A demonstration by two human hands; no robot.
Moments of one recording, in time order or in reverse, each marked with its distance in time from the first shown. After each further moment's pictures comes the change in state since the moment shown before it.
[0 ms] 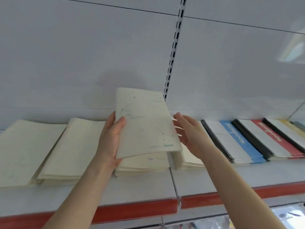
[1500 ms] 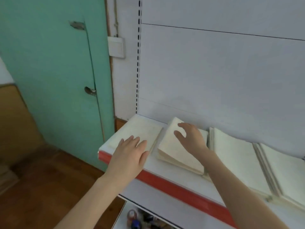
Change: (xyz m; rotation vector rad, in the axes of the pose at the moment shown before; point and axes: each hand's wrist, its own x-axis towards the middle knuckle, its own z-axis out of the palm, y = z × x) left_hand -0.114 0.178 -0.339 2.034 0.175 0.322; right_hand 0.004 0.063 0.398 -1.081 -0.283 -0.549
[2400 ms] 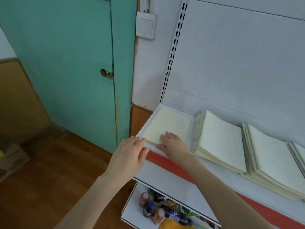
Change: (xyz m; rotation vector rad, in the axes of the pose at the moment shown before) left_hand -0.036 -0.120 0.011 -0.394 -0.034 -0.108; right_hand 0.008 -0.114 0.132 -0.373 -0.406 -0.131
